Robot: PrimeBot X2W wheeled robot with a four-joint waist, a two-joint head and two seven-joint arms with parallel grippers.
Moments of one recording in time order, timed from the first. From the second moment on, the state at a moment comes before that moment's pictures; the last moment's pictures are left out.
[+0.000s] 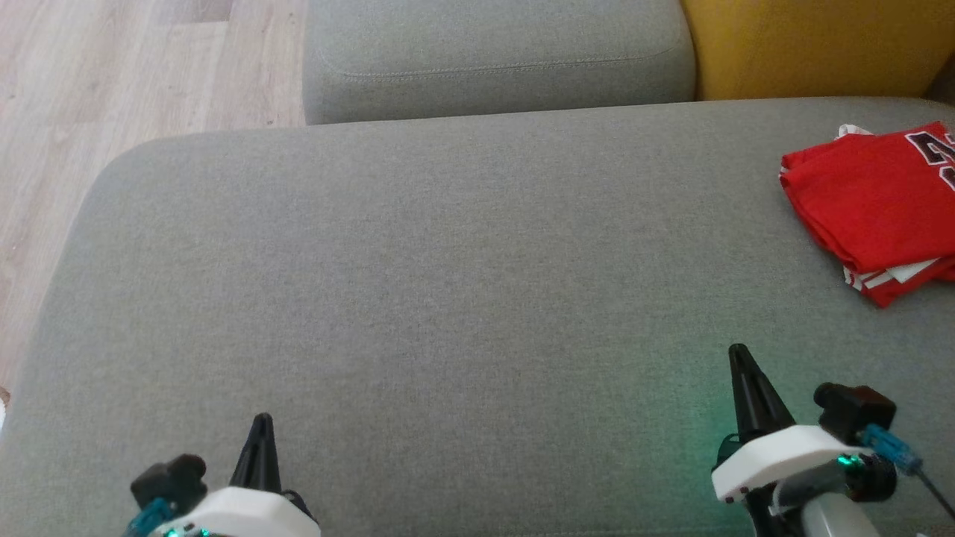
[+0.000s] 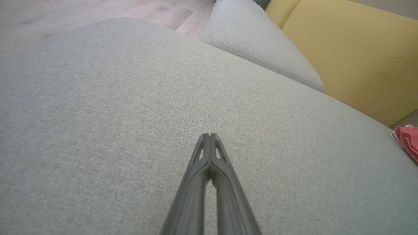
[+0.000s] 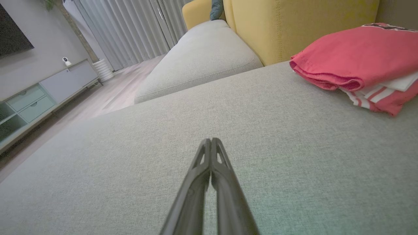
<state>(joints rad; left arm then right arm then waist) 0.09 0.05 -0.14 0.32 -0.47 0.05 -0.21 -0.03 -0.05 0.06 0.39 0.31 0.12 -0.12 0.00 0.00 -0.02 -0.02</state>
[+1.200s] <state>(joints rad) 0.05 0.05 -0.08 0.31 -0.82 0.00 -0.11 -0.03 -0.05 0.00 0.36 0.71 0.12 -0.05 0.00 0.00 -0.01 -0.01</state>
